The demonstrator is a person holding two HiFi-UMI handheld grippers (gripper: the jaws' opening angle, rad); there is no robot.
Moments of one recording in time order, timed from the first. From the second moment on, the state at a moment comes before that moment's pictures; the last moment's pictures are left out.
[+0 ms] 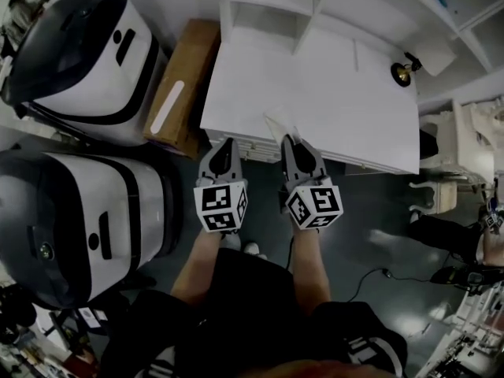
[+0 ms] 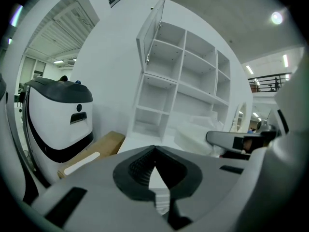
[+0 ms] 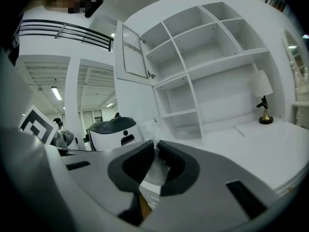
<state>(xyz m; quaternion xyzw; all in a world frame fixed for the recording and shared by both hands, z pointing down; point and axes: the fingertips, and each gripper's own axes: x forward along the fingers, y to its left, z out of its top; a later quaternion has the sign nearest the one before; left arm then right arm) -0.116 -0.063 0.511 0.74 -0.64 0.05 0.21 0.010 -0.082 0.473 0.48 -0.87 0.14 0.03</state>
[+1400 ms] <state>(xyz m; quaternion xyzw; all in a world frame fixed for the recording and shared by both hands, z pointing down) -0.210 -0.137 0.504 0.74 -0.62 -0.03 0.26 -0.063 -0.172 0.429 0.49 -0.86 0.07 0.11</state>
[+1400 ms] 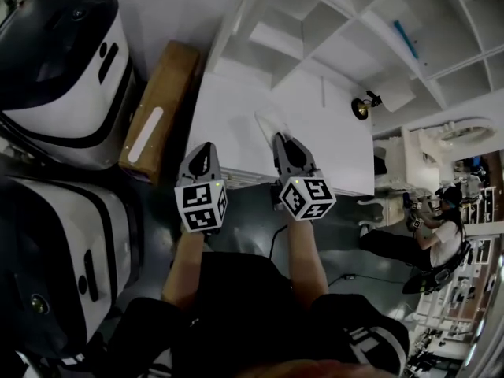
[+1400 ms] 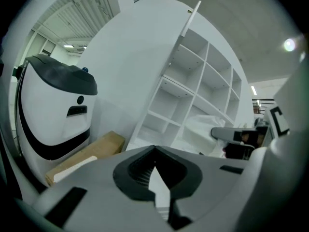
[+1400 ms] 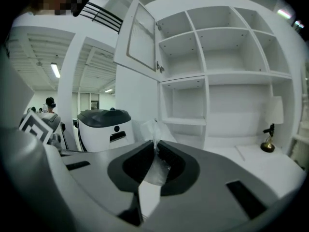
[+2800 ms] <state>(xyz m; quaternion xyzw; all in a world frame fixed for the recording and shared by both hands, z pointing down) -0.133 -0.214 0.538 0.76 -0.60 0.10 0.24 -0.006 -0.254 0.492 0.49 -0.85 0.18 0.04</state>
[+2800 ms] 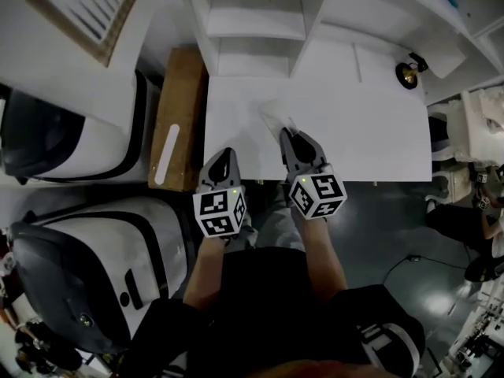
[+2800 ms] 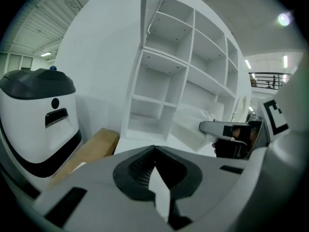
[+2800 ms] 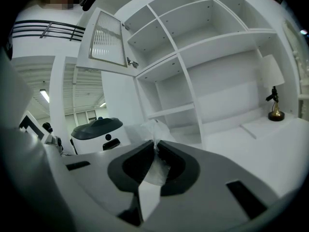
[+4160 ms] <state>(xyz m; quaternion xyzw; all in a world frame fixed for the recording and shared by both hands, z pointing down) -0.115 -0.396 0.404 0.73 -0.66 0.01 0.14 -0.026 -0.459 0.361 0.43 -0.90 0.06 0.01</state>
